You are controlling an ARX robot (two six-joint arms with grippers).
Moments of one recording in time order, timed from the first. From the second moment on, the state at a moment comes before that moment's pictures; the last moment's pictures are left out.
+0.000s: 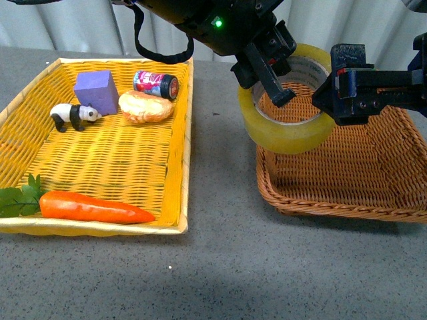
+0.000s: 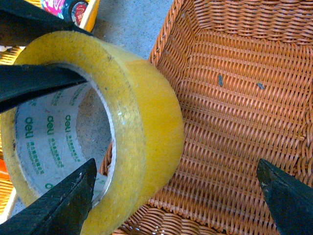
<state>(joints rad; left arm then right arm) -0.45 2.02 1.34 0.08 0.32 0.70 0.23 1.64 0.78 0.18 -0.15 0.06</state>
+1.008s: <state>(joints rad) -0.45 2.02 1.35 0.16 0.10 0.30 0.21 1.74 0.90 0.11 -0.10 0.19</state>
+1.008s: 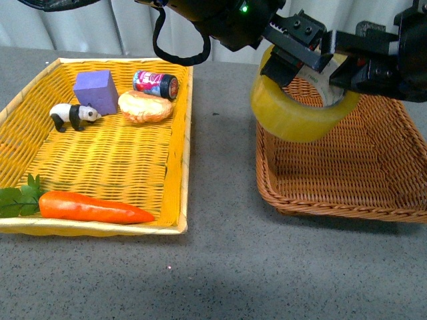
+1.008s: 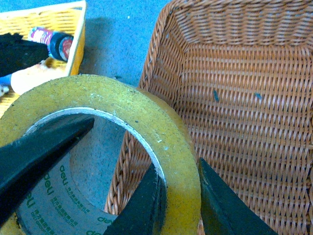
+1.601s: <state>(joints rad) -0.29 1.89 1.25 0.33 0.02 -0.19 0.08 1.96 0.97 0.13 0.03 -0.05</state>
